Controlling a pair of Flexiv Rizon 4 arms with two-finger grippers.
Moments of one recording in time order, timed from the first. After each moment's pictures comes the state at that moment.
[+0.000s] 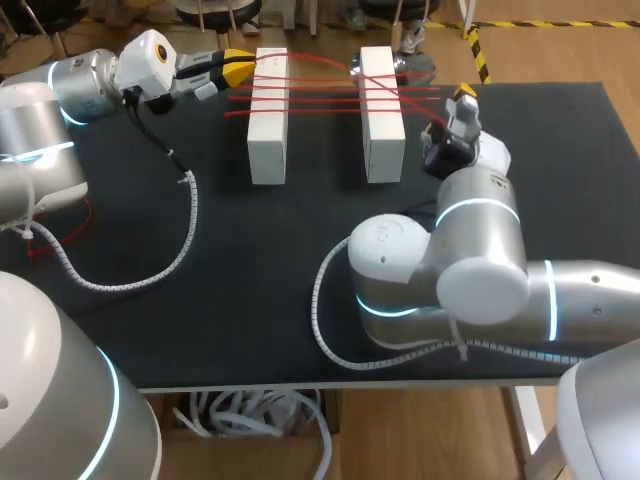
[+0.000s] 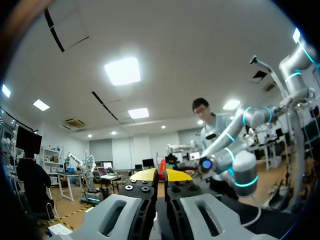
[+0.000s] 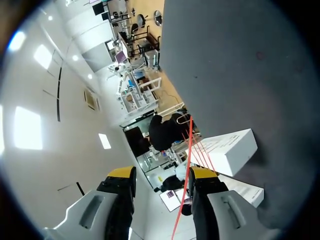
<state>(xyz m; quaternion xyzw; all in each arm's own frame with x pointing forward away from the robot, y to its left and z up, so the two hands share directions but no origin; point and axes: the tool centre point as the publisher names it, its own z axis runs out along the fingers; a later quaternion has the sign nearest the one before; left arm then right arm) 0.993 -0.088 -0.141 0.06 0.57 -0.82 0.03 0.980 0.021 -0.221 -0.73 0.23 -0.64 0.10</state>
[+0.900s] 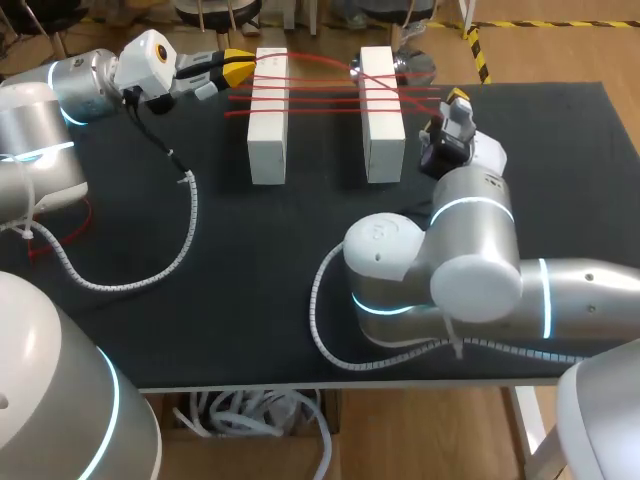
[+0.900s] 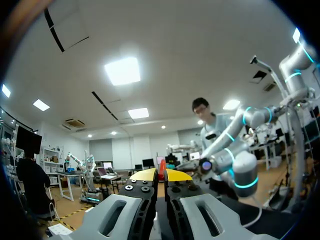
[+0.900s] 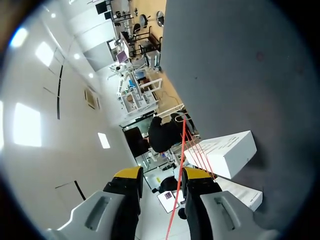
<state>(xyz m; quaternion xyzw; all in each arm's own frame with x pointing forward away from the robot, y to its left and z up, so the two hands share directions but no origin) 0.993 -0.088 -0.141 0.06 0.57 -0.82 0.03 0.985 0.024 -0.225 -0.73 0.23 -0.64 0.08</state>
